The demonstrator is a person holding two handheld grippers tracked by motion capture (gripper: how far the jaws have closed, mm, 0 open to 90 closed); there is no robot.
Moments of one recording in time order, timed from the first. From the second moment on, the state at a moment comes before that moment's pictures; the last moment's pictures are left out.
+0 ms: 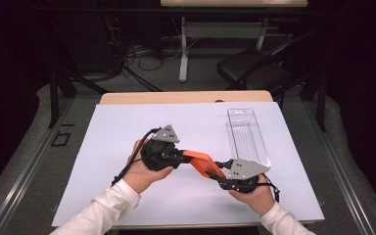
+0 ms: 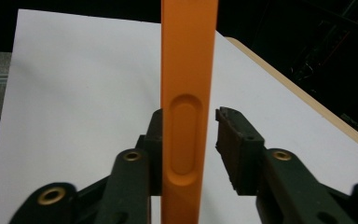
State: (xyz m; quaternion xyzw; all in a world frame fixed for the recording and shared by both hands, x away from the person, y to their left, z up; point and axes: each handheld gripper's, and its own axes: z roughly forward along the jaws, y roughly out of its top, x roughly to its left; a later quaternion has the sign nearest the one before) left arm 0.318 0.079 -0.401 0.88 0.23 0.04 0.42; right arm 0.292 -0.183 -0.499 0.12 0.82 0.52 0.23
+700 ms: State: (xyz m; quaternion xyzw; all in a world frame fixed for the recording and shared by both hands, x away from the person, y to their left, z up) left arm 0.324 0.075 -0.406 0.86 0.32 0.04 0.40; right arm 0.292 -0.189 -0.493 0.14 0.80 0.52 0.27
